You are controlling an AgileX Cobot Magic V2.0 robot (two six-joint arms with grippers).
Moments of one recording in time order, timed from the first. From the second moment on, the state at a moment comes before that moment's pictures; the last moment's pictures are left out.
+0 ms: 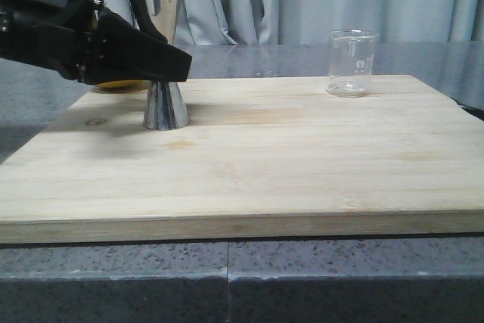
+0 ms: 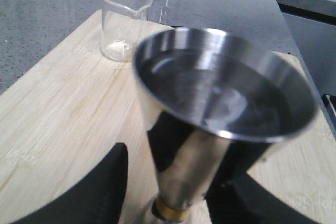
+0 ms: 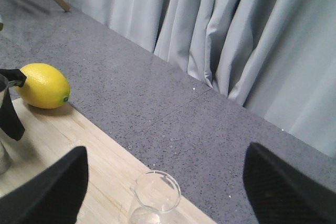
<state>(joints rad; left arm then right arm) -0.20 1.77 -0.97 1.59 -1.17 -1.03 -0.06 0.98 -0.74 -1.54 -0.62 1.16</state>
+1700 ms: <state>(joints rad) -0.17 1.73 -0.97 1.63 -1.18 -1.12 -0.06 0.98 -0.74 -1.54 -0.60 1.16</state>
